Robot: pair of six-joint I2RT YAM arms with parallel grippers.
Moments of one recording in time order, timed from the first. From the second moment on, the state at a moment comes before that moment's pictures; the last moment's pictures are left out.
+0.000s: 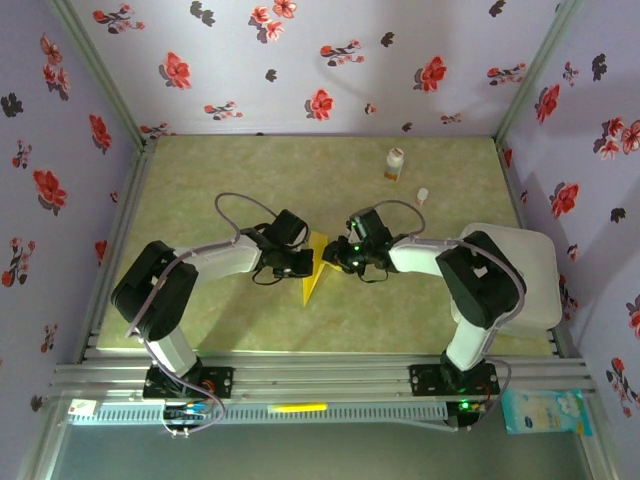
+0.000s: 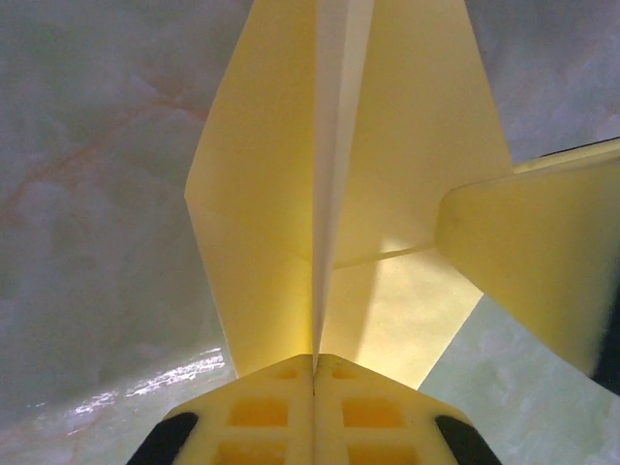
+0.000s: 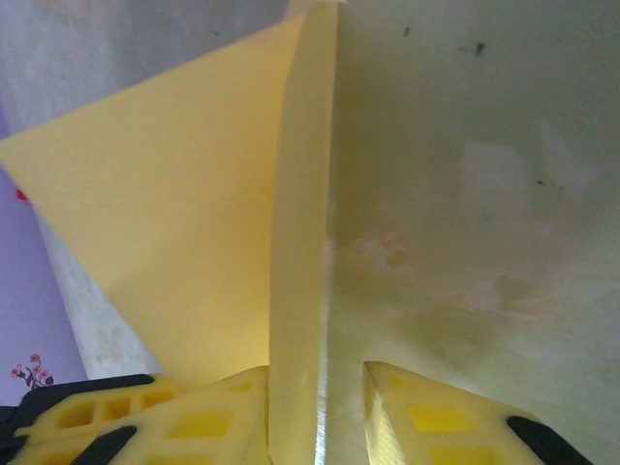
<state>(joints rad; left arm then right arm) -0.74 1.70 0.98 -0.38 0.22 -0.61 0.61 1.75 0.85 0.02 -0.47 0.97</state>
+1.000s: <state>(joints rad) -0.74 1.76 1.00 -0.39 0.25 -0.61 0.61 1.78 0.80 0.08 -0.47 0.98</state>
